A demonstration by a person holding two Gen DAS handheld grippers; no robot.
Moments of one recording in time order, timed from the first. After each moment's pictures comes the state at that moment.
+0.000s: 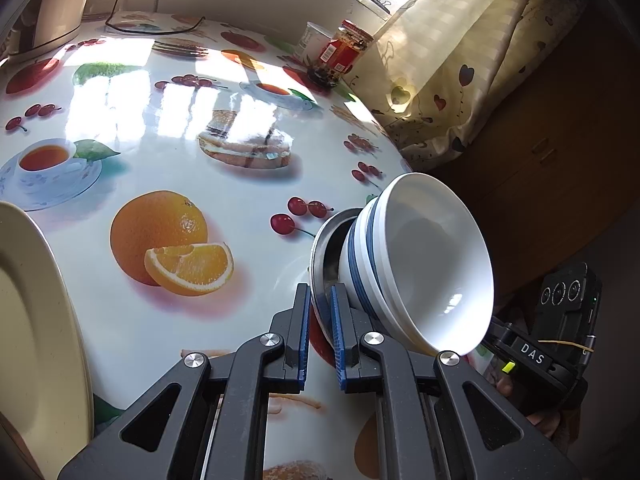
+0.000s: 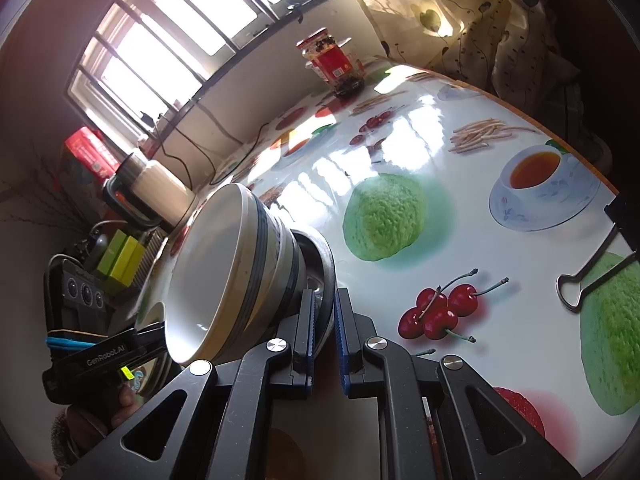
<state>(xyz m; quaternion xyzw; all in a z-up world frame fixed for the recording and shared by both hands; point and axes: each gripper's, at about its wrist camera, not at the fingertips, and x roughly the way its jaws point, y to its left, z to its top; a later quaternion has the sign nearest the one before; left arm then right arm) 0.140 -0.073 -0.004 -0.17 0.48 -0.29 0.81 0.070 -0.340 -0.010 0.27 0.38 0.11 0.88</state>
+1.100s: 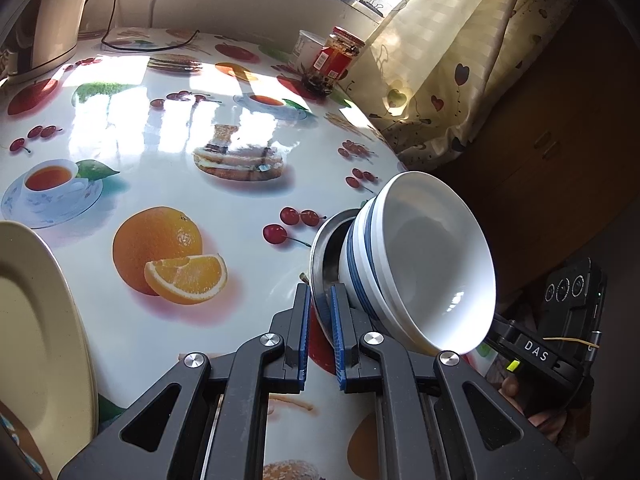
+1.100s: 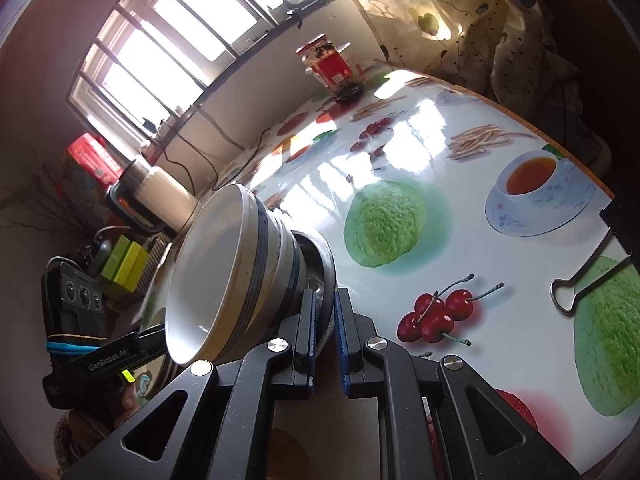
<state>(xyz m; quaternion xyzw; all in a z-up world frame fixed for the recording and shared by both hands) 0.136 -0.074 0.006 -0.15 0.46 -0.28 0.83 0.064 -0.338 -0.002 0.28 0.37 0.10 0.88</state>
